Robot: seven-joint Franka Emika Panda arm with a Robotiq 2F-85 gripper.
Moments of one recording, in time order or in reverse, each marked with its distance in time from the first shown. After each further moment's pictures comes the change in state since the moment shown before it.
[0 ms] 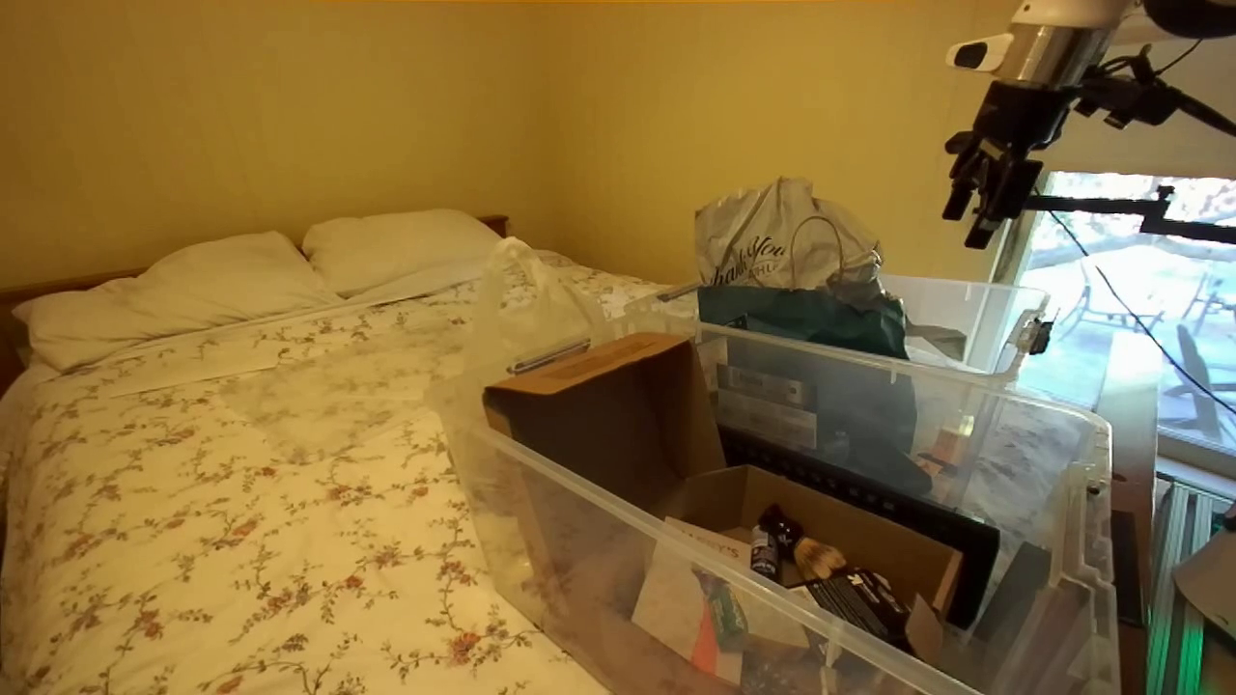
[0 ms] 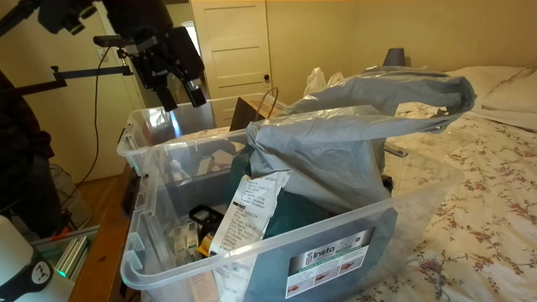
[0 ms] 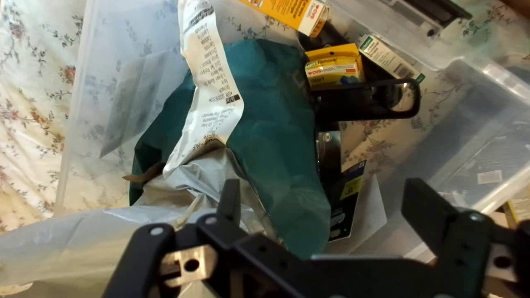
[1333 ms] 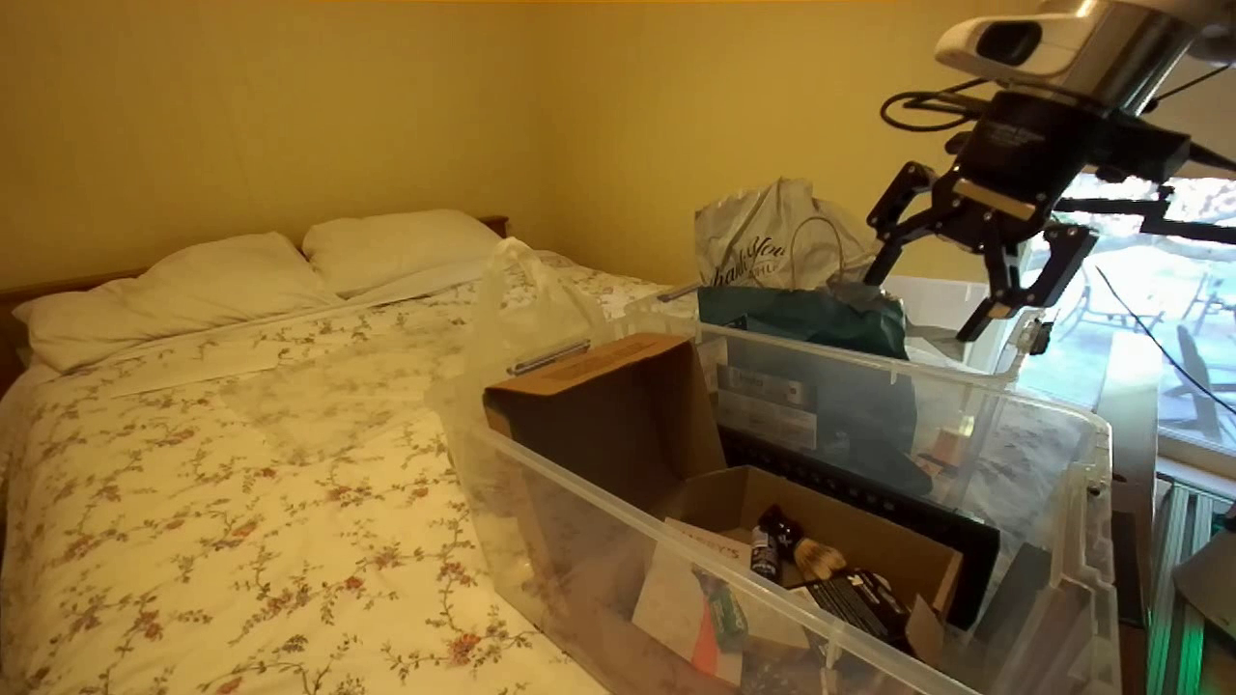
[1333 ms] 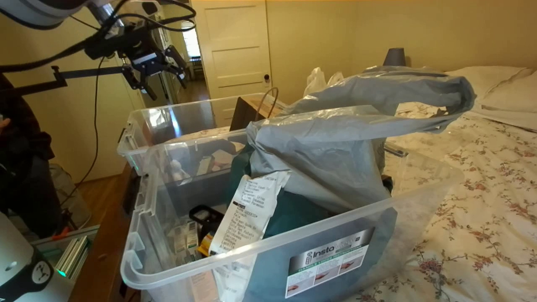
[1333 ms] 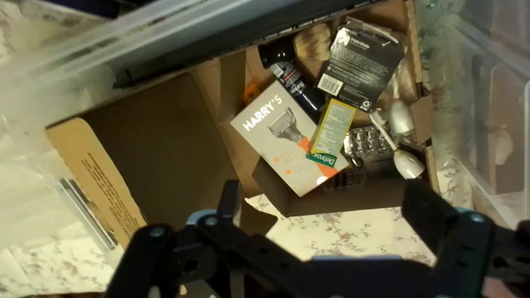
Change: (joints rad) arm 0.463 0.150 0.181 -0.008 0.158 0.306 -0.182
